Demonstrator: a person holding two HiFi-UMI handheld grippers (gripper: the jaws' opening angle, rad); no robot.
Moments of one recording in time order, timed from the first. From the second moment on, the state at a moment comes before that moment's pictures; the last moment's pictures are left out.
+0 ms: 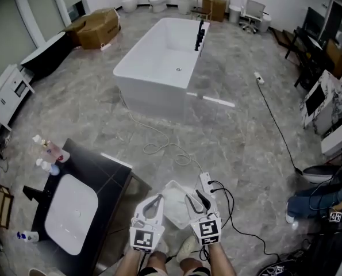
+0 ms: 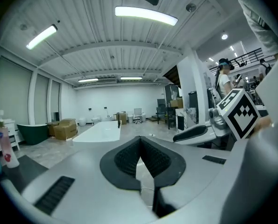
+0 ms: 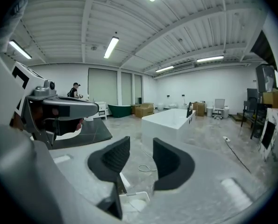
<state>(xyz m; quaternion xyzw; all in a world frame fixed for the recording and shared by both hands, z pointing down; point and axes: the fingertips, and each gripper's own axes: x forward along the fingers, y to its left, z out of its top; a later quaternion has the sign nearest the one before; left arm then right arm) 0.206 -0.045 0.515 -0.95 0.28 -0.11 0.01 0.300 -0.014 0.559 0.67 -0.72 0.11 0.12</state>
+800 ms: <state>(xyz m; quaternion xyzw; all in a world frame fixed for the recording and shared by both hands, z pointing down) 0.160 0.040 0.401 -0.94 0.31 -0.10 0.05 0.291 0.086 0.406 0.69 -0.72 0.04 0.10</state>
